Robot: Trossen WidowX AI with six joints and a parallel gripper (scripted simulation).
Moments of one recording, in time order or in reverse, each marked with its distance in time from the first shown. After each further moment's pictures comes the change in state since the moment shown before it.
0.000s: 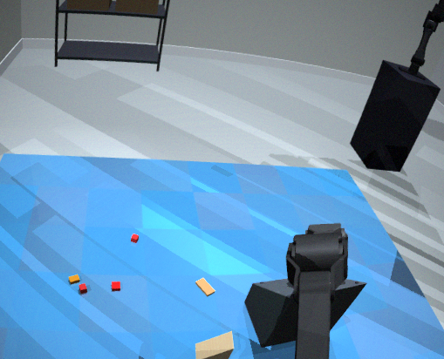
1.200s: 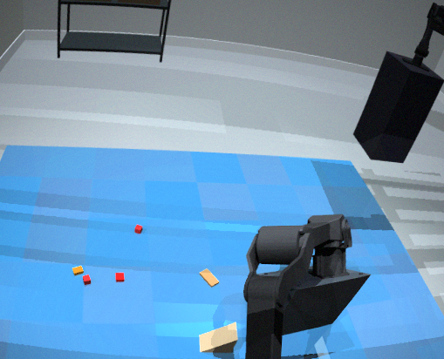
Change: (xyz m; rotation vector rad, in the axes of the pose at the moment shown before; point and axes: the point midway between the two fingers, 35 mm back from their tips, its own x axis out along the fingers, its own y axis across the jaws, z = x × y) arm 0.102 0.004 -0.001 0.014 -0.009 0.013
